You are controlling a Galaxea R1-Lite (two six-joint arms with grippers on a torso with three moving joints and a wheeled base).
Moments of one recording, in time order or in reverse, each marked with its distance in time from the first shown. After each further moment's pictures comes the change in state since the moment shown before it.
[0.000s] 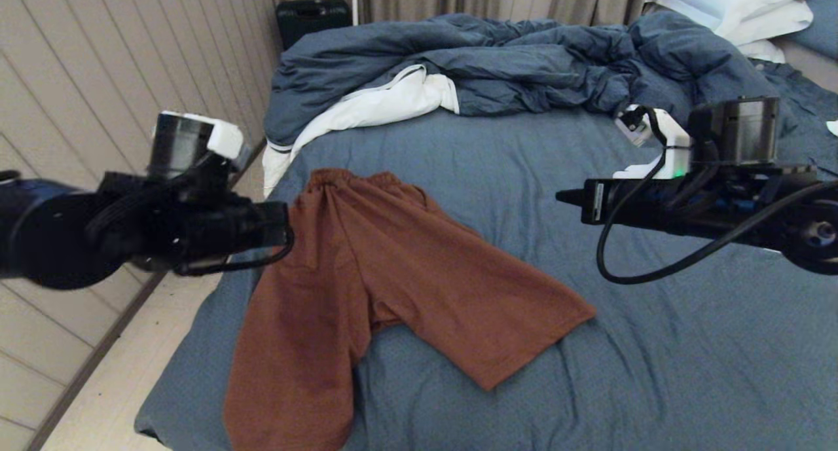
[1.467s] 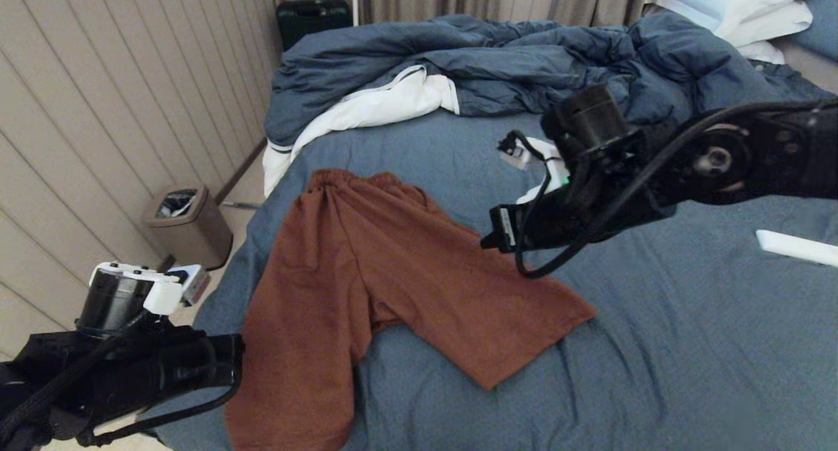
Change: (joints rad) left arm 0.076 -0.135 0.614 -0.285 -0.211 -0.020; right arm 0.309 0.209 -0.505 0.724 -0.083 0.117
